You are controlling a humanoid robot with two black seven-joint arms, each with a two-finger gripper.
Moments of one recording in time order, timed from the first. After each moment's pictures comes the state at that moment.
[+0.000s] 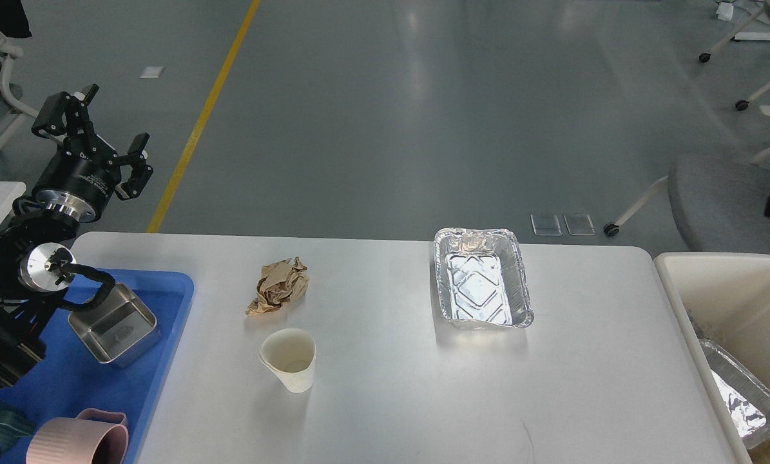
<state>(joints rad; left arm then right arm) -0.66 0.43 -0.96 -0.82 0.20 -0.19 -0.28 0.76 -1.75 0.71 1.82 -0.50 0.81 -0.03</state>
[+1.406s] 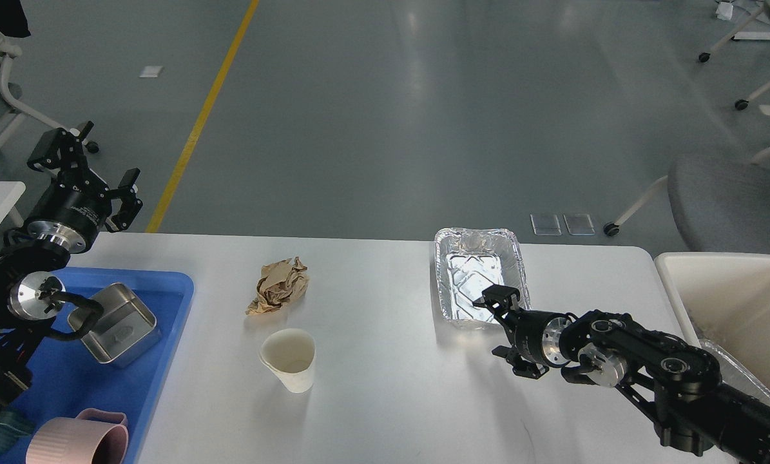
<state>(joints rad) -0.58 0.45 -0.96 -0.82 0.20 -0.19 -0.27 0.57 -0.29 0.56 1.01 -0.52 0.07 -0.32</state>
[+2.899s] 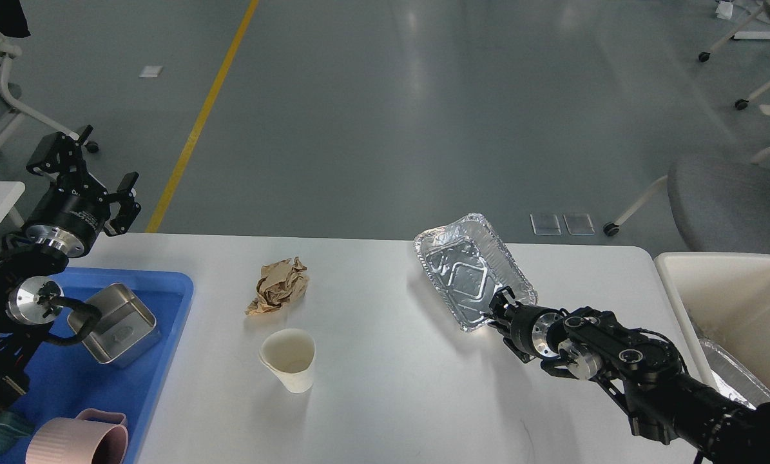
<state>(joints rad) -0.57 0.46 -0.96 -0.82 0.21 -0.19 -0.28 0.61 -0.16 0.57 0.77 -0.61 0.05 -0.27</state>
